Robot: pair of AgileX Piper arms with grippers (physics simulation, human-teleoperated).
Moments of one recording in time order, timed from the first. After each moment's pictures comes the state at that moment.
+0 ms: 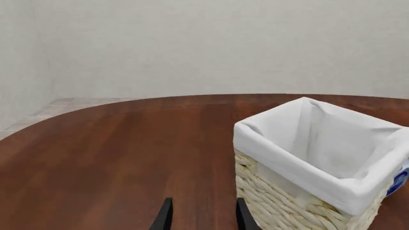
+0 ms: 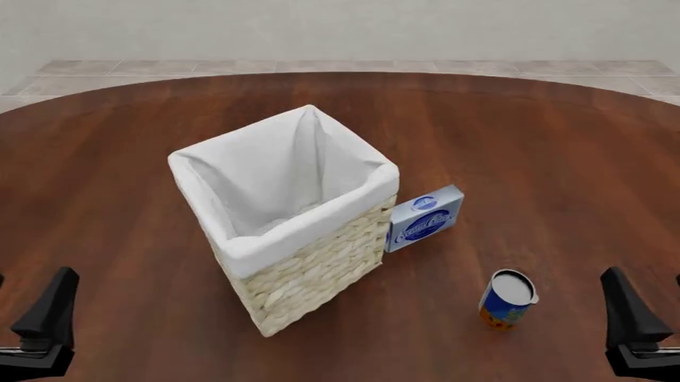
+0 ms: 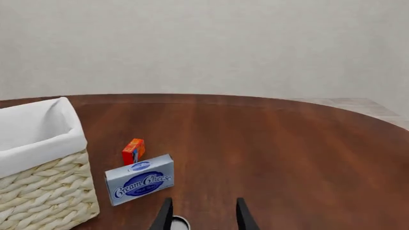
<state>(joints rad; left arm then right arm) 0.00 0.00 0.00 0.00 0.00 0.00 0.00 0.00 0.00 0.00</state>
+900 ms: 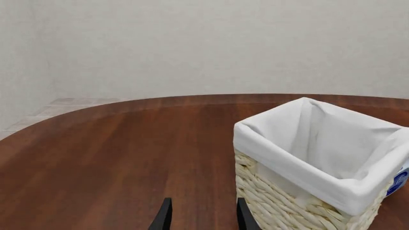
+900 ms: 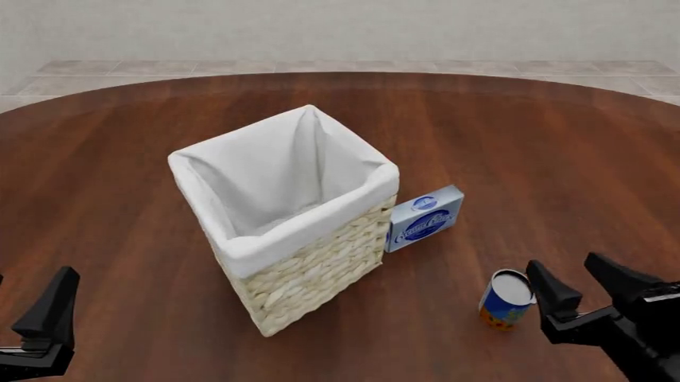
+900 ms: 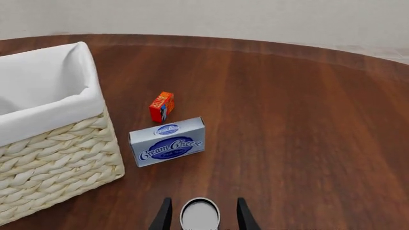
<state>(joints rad) 0.00 0.01 0.00 0.00 0.00 0.17 0.64 -0.01 -0.36 0.01</state>
